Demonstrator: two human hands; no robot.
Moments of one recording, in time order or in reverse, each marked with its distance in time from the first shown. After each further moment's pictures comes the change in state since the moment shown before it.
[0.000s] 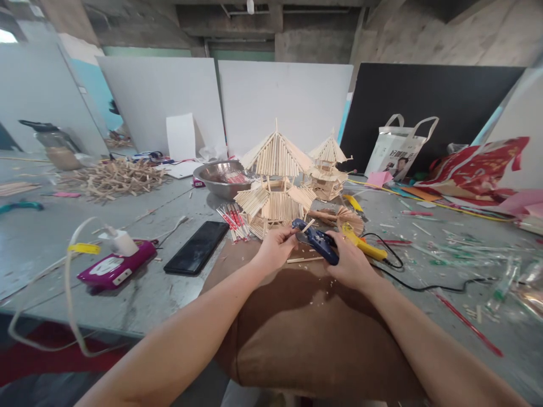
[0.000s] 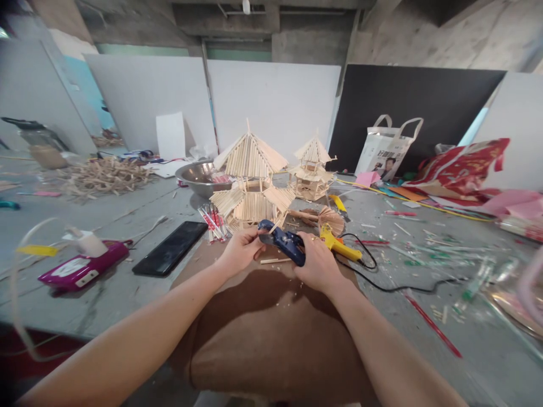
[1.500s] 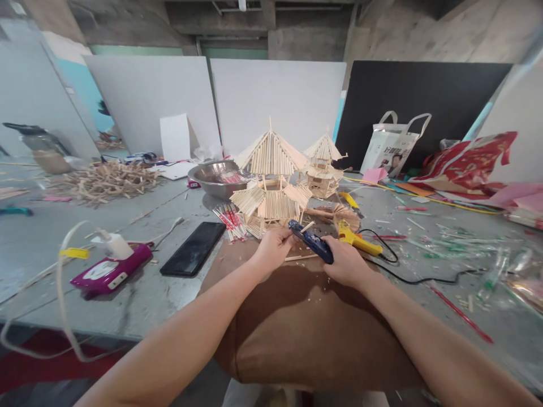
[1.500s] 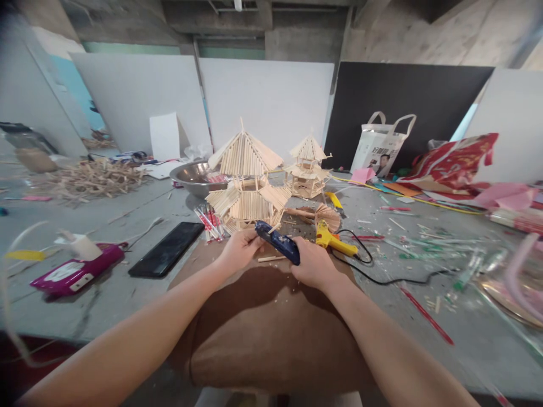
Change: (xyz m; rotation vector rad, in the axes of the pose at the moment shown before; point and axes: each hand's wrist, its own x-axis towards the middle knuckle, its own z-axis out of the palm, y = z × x) left_hand 0.002 0.001 -0.003 0.316 -0.033 0.107; right_hand -0.001 -0.009 -0.004 -0.064 -0.155 0.045
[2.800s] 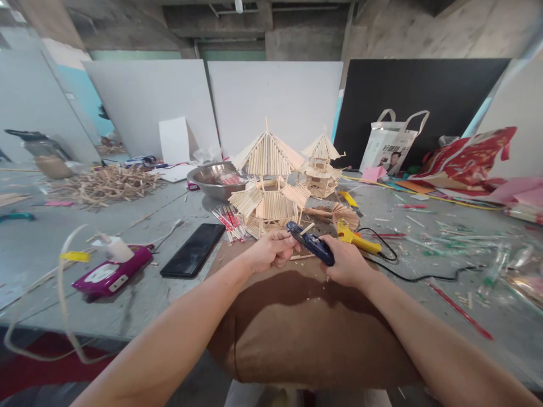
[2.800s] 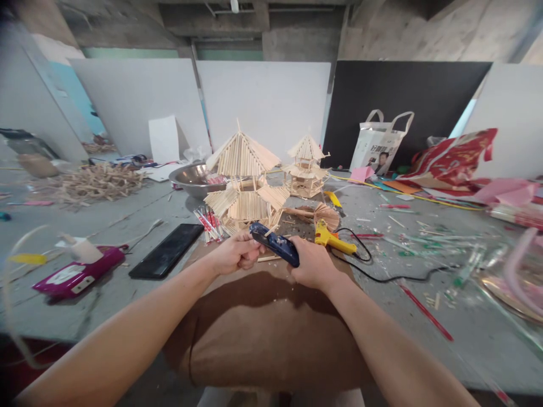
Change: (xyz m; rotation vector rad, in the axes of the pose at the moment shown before) left_hand -0.002 -0.003 -0.010 -0.733 -0.468 -0.354; right_hand -0.005 0.001 -0.004 0.017 0.031 -0.055
